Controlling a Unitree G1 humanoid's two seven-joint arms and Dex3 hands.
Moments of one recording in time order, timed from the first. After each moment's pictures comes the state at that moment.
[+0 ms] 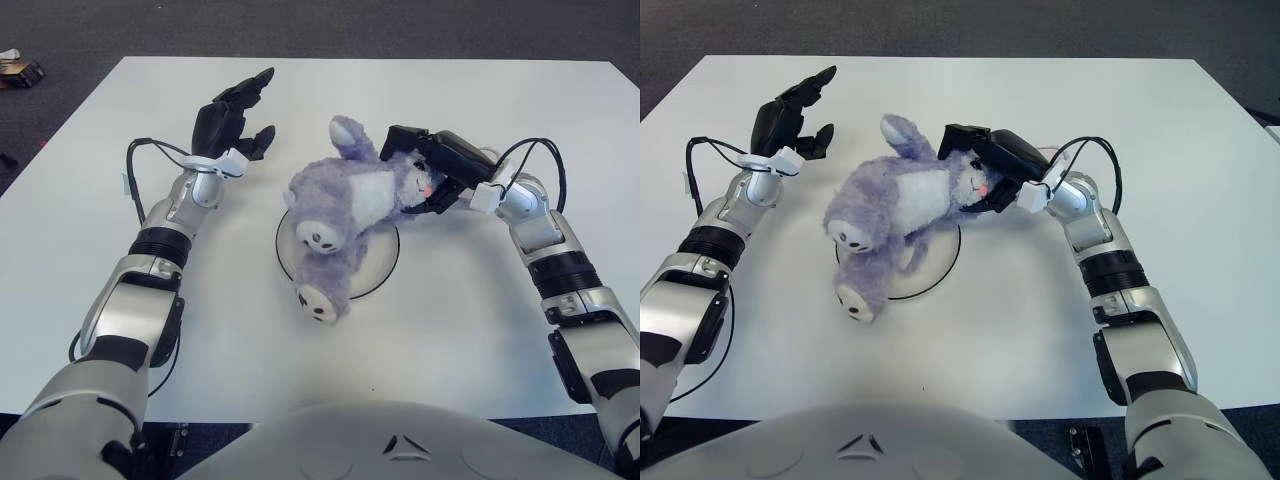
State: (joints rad) left arm -0.70 0.42 -0.17 0.84 0.52 -0.71 0.42; right arm -0.55 -0.47 0.21 0.38 -0.21 -0.75 0.44
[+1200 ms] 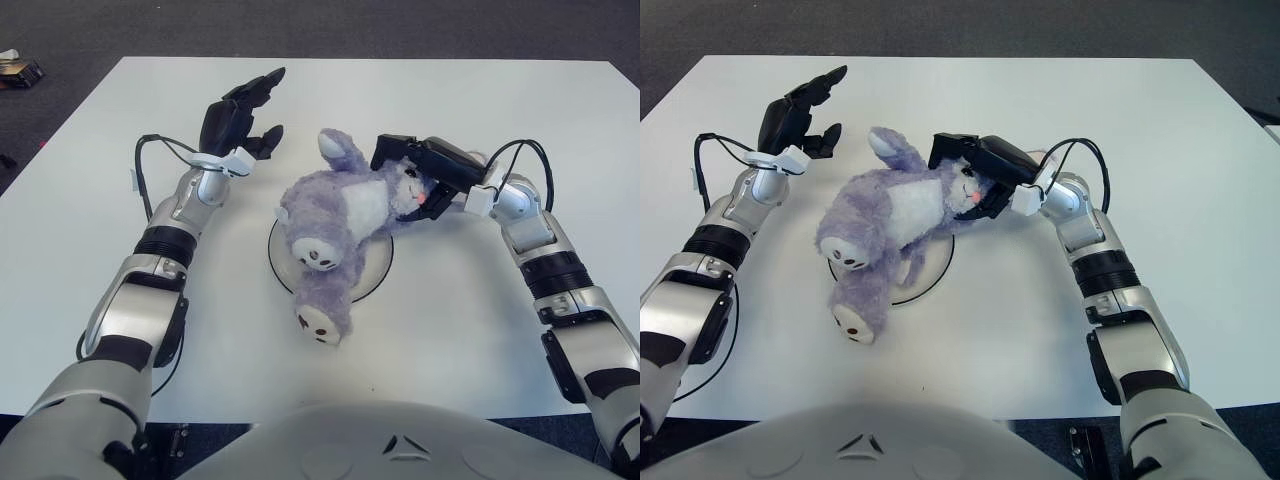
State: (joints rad) left arm -0.70 0.41 -0.17 0.82 0.52 -0.70 0.40; right arm -0.55 -0.46 0.22 0.31 -0.20 -0.68 0.52
